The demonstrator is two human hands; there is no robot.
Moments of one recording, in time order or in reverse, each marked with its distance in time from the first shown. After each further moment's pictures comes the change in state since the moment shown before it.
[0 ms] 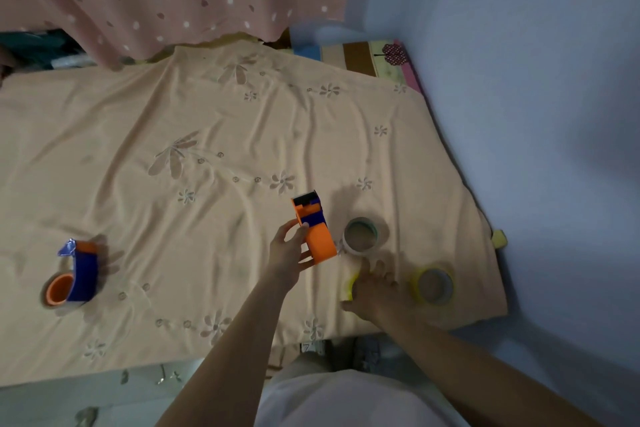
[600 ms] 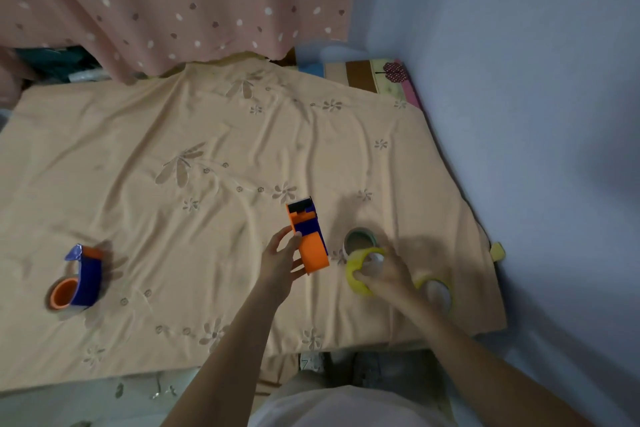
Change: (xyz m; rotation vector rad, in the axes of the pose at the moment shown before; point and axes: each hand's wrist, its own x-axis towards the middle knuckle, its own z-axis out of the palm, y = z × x) left_hand -0.020 0.006 -0.011 -0.054 -0.010 0.073; right_hand -0.009 0.021 -0.052 0.691 0.288 0.004
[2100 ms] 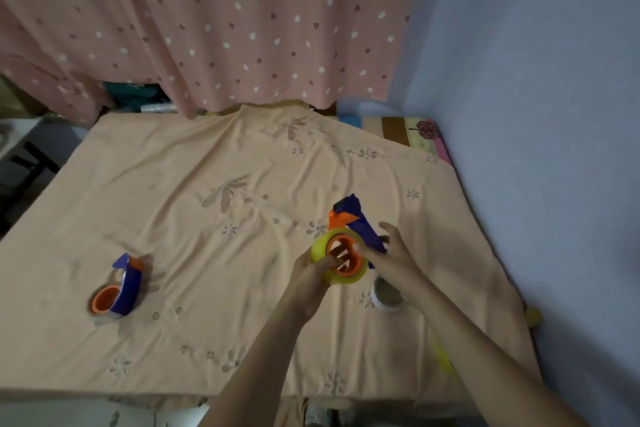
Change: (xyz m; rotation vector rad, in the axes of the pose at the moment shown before) left_hand -0.030 0.048 -0.005 -0.146 -0.297 0.247; right_hand -0.025 -0.135 -0.033 0.395 -0.098 -0.249
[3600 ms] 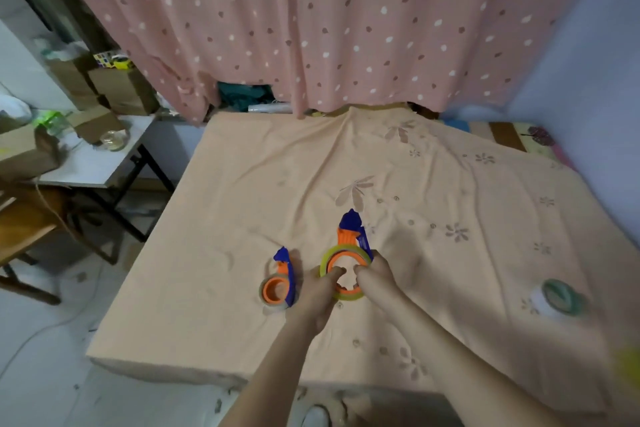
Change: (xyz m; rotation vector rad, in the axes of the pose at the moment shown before) left_hand -0.097 0.144 -0.343 0.124 0.343 -0.166; right_hand -0.051 -0.102 0.425 0.052 -0.011 0.147
